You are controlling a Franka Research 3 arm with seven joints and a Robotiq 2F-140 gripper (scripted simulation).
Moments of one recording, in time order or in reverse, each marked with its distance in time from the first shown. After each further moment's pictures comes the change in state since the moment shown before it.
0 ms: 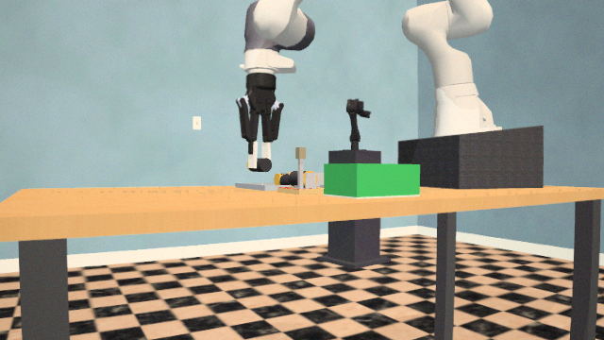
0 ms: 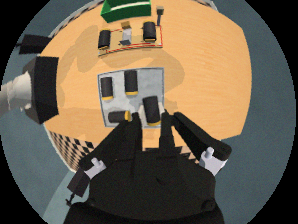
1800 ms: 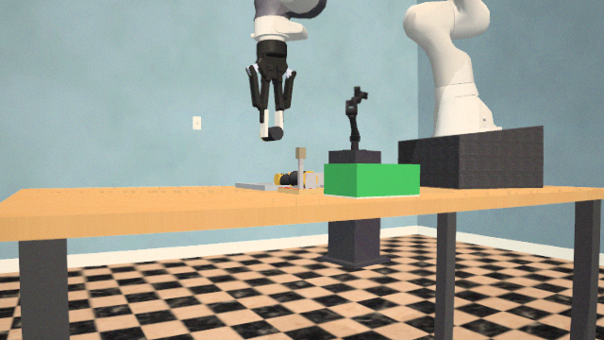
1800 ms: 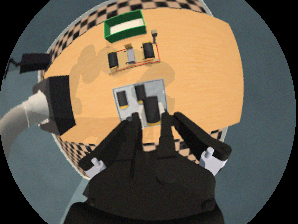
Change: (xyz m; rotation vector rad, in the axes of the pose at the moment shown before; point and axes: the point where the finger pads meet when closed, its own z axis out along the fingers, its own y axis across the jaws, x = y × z) arm 0.035 -0.010 -0.076 0.019 0.006 0.142
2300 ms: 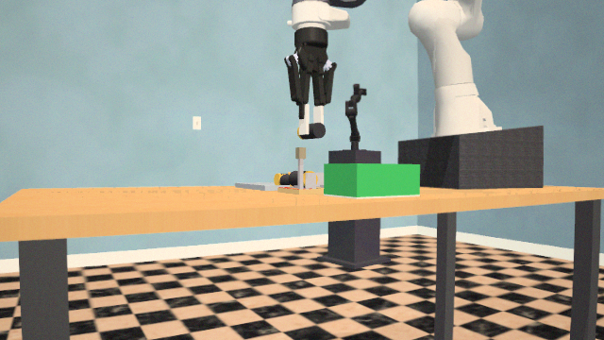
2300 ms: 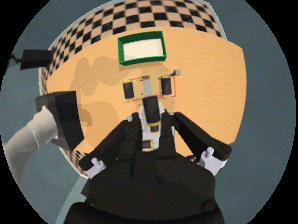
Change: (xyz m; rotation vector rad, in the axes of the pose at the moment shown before) arm 0.129 -0.033 0.001 0.001 -0.002 -0.062
